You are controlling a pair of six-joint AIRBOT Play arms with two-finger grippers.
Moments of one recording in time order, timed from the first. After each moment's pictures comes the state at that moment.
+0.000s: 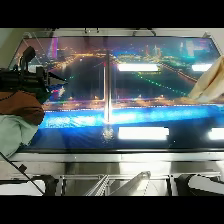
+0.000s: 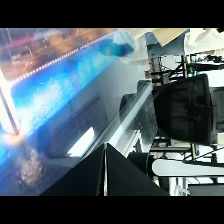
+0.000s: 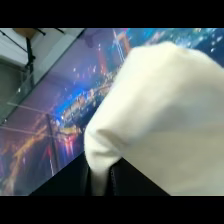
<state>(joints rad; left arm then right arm) 0.24 -1.55 1.33 0.37 -1.58 -1.03 -0.70 -1.43 1.63 -0.61 1.10 1.41</state>
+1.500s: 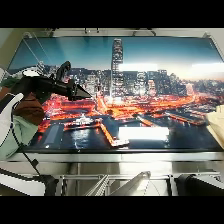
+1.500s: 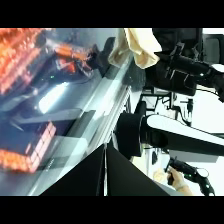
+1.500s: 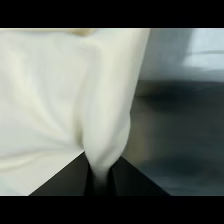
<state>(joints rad) 0.03 -1.73 1.33 0.37 -1.60 -1.01 -1.47 -1.21 0.84 -1.27 1.00 1.61</state>
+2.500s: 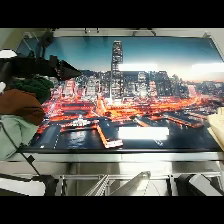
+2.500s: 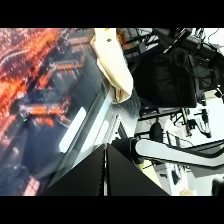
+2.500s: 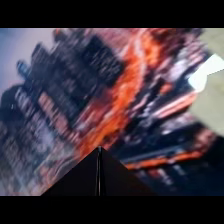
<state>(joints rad) 0.10 -1.64 1.53 0.27 -1.65 -1.03 -0.92 -1.07 1.06 -0.78 1.27 1.36</state>
